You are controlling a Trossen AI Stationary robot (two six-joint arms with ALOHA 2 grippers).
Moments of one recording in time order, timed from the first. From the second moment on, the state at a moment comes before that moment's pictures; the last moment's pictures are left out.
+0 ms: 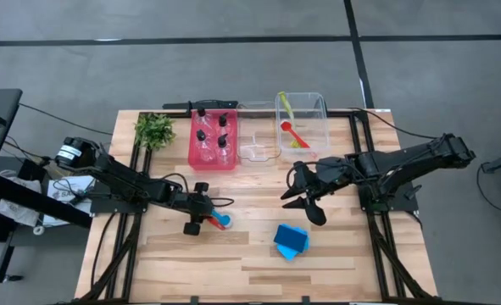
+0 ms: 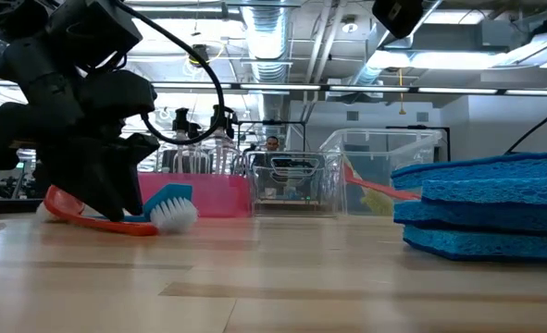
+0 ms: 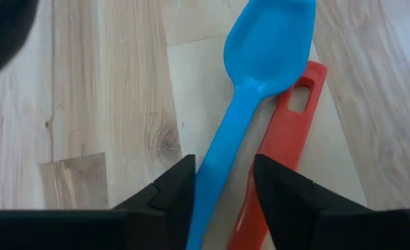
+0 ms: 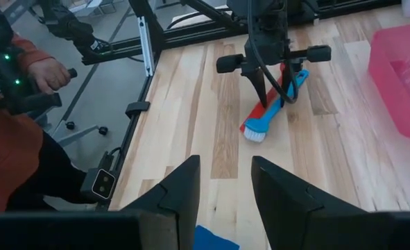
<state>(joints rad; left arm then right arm) -0.30 1.42 0.46 0.00 -0.15 0.02 0.20 1.04 0.96 -0.34 -0.08 0.29</state>
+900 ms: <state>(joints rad) -0.30 1.32 0.46 0.02 -0.13 -0.03 0.20 1.04 0.96 -0.34 -0.08 0.31</state>
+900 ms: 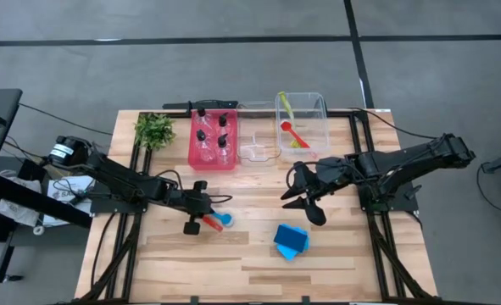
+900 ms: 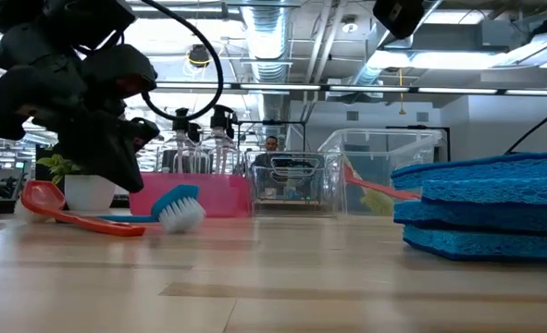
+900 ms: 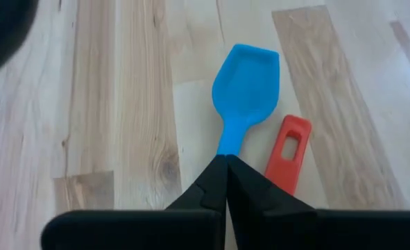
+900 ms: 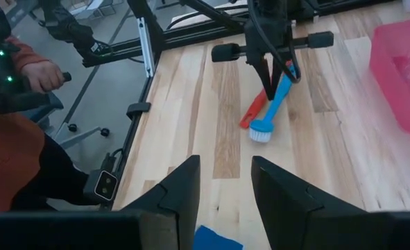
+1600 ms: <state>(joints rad) -0.27 1.39 0.46 0.08 -0.10 0.00 0.24 1.04 0.96 -0.34 -0.08 0.33</state>
